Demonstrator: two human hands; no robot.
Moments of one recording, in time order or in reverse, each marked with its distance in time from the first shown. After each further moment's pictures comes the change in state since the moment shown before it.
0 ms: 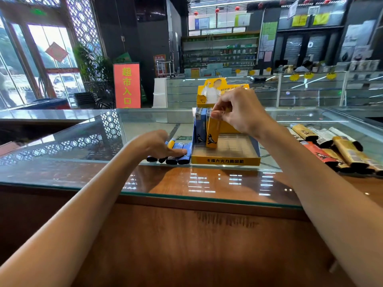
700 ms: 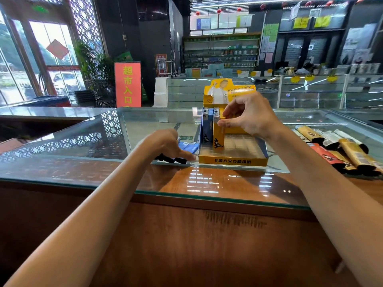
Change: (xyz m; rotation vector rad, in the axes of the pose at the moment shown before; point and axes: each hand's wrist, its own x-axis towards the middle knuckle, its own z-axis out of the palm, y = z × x) left_hand 0.005 0.005 -0.001 0.073 -0.055 0.023; right_hand -0.007 0.003 0.002 0.200 -0.039 0.192
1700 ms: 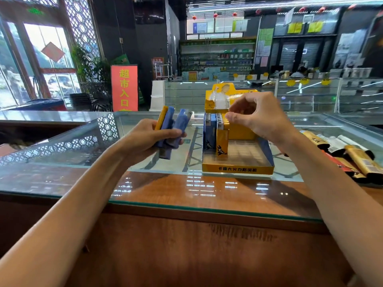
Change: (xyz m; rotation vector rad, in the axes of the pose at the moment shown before) left_hand 0.015 -0.053 -0.001 -1.305 0.008 0.386; right_hand 0.002 -0.003 -0.006 0.026 0.101 -0.029
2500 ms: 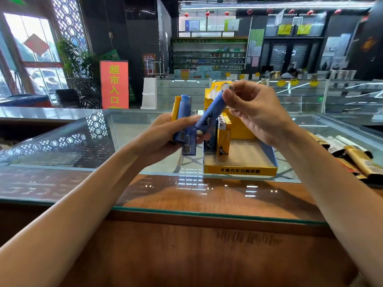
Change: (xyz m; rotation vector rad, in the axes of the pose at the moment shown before) left_hand 0.010 0.005 0.030 -0.279 -0.231 0.100; right_hand 0.004 -0.022 0.009 0.771 -0.114 0.058
